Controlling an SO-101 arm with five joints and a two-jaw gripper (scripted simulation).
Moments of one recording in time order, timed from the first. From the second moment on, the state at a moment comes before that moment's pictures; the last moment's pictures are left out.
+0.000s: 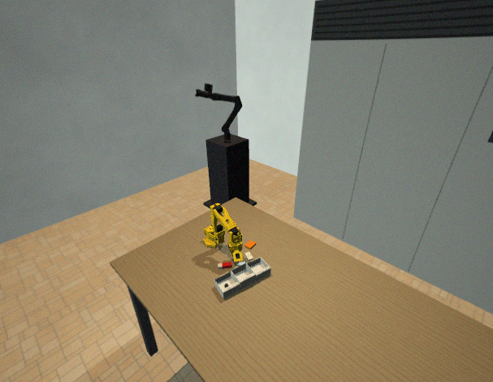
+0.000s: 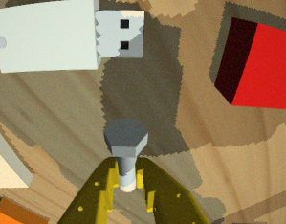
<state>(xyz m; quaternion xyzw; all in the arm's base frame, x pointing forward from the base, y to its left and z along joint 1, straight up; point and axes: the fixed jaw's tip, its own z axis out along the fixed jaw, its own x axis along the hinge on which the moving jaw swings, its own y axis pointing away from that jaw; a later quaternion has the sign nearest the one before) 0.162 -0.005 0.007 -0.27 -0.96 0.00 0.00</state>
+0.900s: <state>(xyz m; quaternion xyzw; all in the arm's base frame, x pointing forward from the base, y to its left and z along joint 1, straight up) 0.157 -0.005 0.037 -0.27 -0.96 0.00 0.02</state>
